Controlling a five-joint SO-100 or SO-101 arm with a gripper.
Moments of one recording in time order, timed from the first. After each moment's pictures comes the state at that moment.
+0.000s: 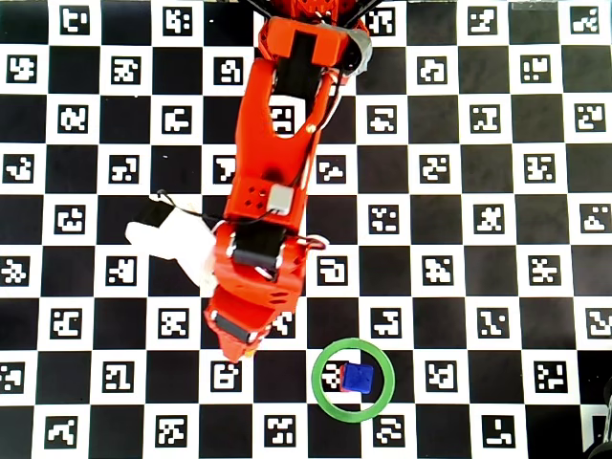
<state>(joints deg) 10.9 65.9 51.7 84.0 15.7</state>
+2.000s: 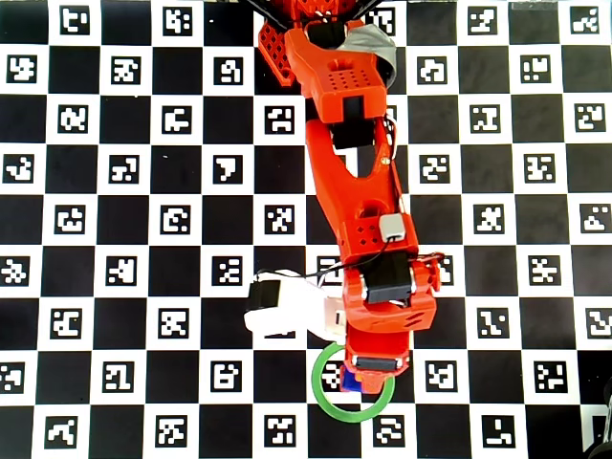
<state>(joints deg) -5.6 41.9 21.4 90.8 11.7</state>
